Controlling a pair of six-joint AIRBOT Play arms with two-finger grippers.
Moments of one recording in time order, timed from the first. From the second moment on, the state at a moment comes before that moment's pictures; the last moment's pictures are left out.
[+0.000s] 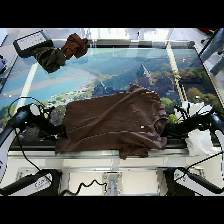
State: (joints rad) left arm 0.10 -1.22 0.72 1.36 -1.31 -1.52; right arm -0.36 -1.17 0.71 -1.14 1.47 1.23
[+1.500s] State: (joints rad) left arm 0.24 -1.30 0.78 1.34 -1.37 -1.48; right arm -0.36 -1.17 0.71 -1.15 1.46 1.22
